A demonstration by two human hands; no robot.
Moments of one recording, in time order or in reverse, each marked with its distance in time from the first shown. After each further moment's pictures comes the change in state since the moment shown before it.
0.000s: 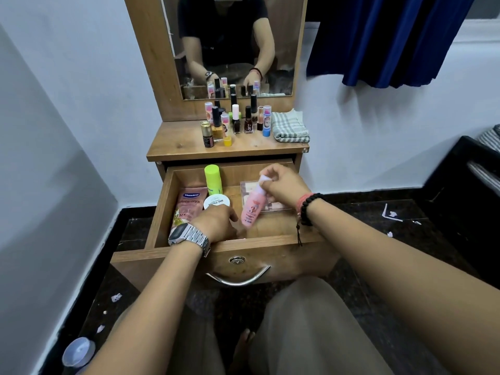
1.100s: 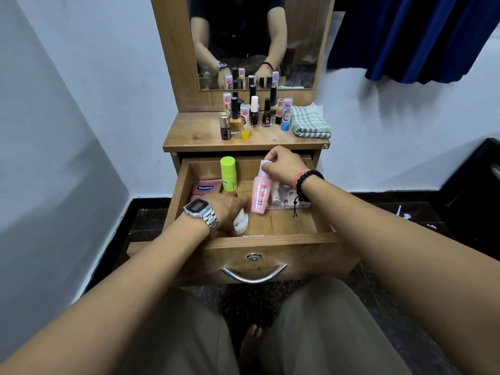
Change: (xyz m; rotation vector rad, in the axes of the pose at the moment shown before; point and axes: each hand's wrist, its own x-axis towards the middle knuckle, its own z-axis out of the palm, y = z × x) left_hand 0.012 -0.014 -0.021 0.460 -0.077 0.173; right_hand 0.043 -0.022 0.022 -0.144 0.004 -0.045
